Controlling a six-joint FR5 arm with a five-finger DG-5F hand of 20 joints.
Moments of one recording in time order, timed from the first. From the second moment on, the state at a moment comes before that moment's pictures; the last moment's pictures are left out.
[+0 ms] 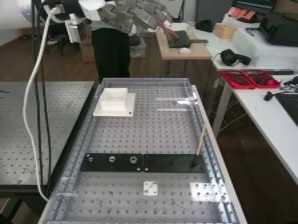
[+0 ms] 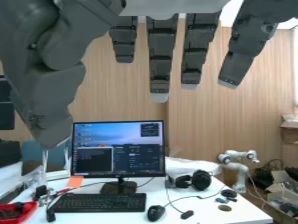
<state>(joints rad) 1.65 -1.53 -1.84 -2.78 -1.35 -0.81</state>
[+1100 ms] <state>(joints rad) 1.61 -1.55 -1.79 -2.85 -1.43 -0.81</state>
